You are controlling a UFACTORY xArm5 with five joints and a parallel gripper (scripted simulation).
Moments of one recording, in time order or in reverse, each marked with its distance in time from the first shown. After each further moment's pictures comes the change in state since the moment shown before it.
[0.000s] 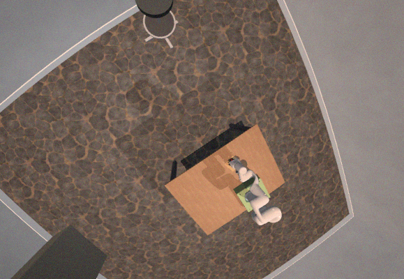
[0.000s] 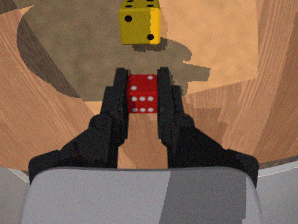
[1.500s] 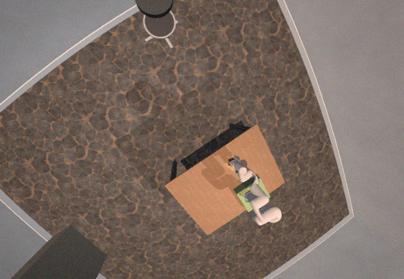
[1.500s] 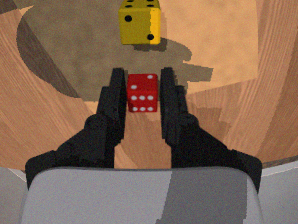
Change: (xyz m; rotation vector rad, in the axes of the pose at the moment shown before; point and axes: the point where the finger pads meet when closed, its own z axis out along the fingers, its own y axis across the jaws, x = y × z) arm 0.000 0.000 0.000 0.000 0.000 0.000
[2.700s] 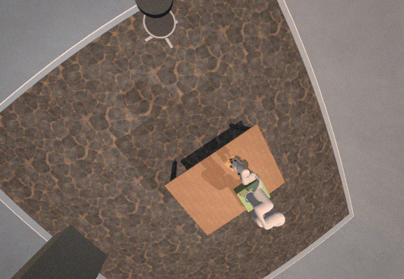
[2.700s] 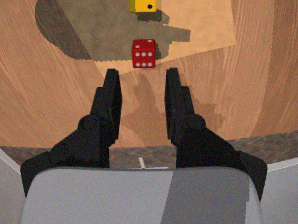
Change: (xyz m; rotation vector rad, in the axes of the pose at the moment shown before) arm 0.000 0.000 -0.052 0.000 0.000 0.000
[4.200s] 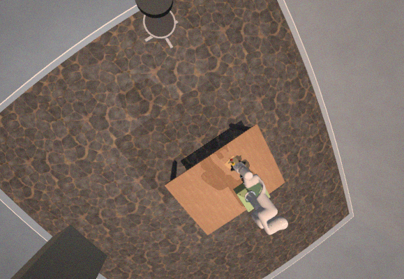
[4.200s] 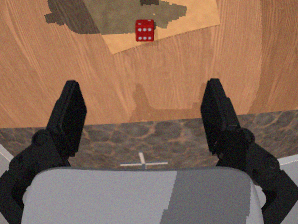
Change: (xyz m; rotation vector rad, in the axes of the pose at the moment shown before) arm 0.000 0.000 -0.052 0.000 -0.001 0.000
